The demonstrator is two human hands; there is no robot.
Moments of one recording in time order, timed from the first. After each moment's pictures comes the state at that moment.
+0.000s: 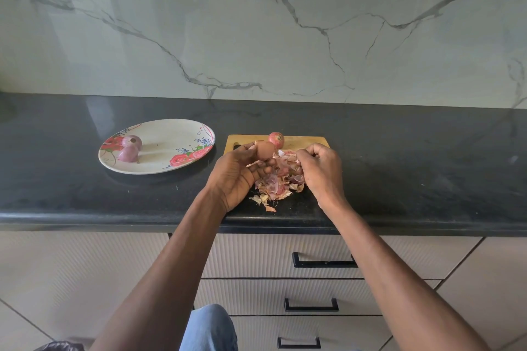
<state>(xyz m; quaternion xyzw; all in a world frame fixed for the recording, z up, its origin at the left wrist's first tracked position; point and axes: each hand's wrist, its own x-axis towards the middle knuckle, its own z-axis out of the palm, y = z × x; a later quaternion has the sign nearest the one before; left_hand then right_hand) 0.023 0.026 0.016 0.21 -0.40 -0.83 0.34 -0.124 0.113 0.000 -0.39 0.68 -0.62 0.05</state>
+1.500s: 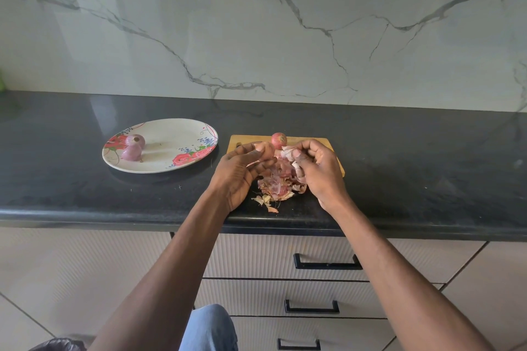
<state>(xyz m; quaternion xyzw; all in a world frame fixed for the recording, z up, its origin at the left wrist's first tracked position) 0.020 0.024 0.014 0.20 -0.39 -0.81 0.38 -0.126 0.114 -0.001 -0.45 0.61 -0.63 0.15</state>
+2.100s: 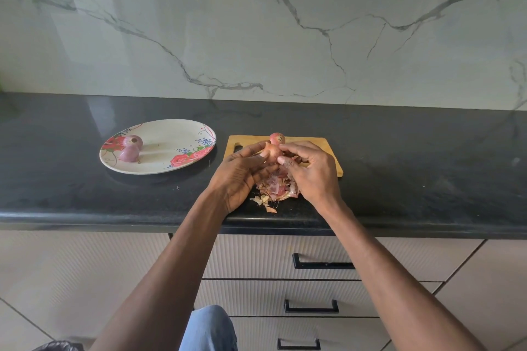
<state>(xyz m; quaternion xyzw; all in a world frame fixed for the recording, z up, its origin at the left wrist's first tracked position) 0.022 0.027 0.015 0.19 -0.41 -0.83 0.33 -0.121 0.115 -0.002 -0.55 0.62 -0.56 -0.05</state>
